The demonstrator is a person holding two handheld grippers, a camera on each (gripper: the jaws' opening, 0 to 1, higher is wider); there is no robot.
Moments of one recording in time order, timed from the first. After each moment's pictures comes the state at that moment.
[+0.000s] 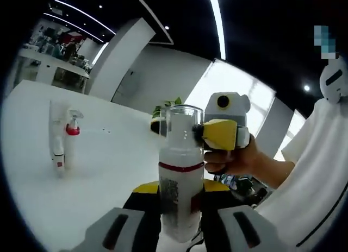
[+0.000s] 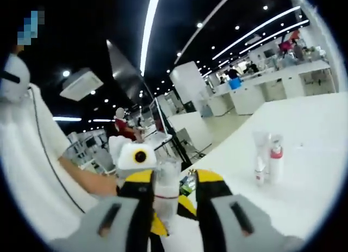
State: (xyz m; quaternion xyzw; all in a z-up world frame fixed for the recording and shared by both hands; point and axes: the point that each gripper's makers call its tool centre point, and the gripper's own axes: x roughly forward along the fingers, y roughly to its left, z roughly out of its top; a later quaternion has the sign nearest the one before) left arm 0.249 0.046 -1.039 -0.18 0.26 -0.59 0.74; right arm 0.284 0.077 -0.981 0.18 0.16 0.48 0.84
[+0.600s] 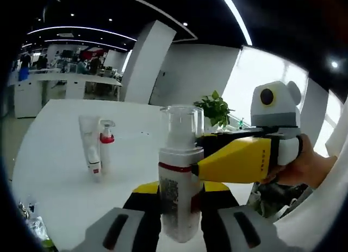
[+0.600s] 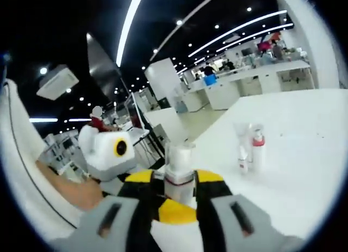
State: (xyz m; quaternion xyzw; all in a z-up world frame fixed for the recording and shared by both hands) left arm 0.276 0.043 -1.064 -0.07 0.28 -0.46 0.84; right arm 0.288 0.078 -1.010 0.15 0.21 0.38 0.89
